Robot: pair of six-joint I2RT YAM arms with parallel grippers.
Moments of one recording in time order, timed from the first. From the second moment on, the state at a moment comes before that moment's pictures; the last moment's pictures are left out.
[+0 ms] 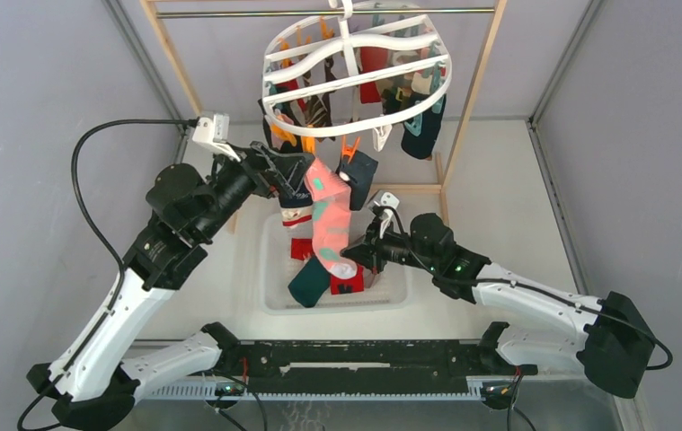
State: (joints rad) left arm -0.67 0.91 1.28 -0.30 -0.06 -0.45; right arm 0.89 1.10 0.66 0.22 -0.32 0.31
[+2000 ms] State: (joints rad) left arm -0.66 1.01 1.36 -0.20 0.03 -0.31; right arm 0.90 1.09 0.63 0.22 -0.32 0.31
